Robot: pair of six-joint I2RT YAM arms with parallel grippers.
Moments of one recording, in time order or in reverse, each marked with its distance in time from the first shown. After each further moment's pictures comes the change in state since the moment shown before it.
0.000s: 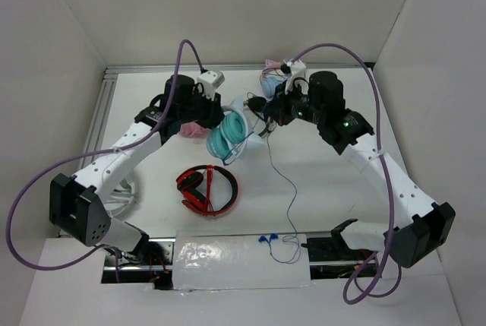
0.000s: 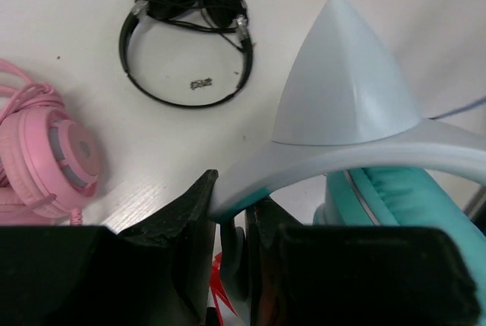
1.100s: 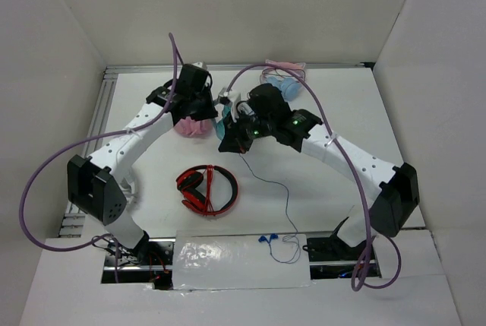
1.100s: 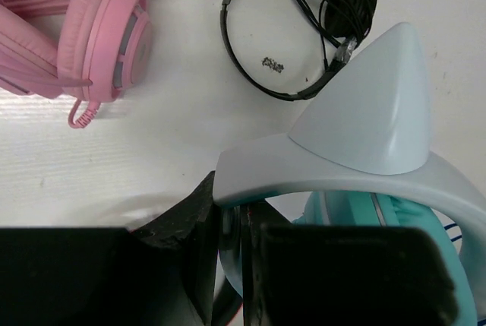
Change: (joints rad) left arm -0.040 0.206 0.288 -0.353 -0.435 -0.531; right arm 0.270 0.292 0.184 -0.167 -0.283 -0.039
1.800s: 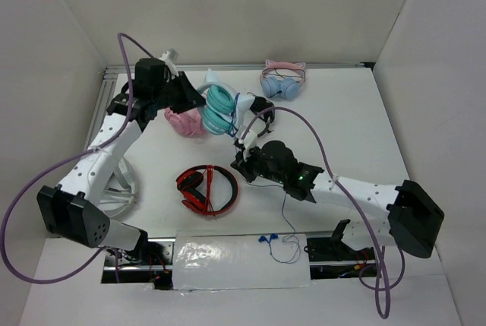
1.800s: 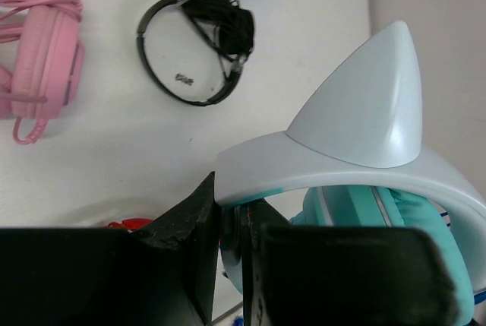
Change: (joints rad) left arm 0.195 -0.196 -0.118 0.140 0.378 -0.059; right arm 0.194 -0.265 -0.700 0.680 0.546 -0.043
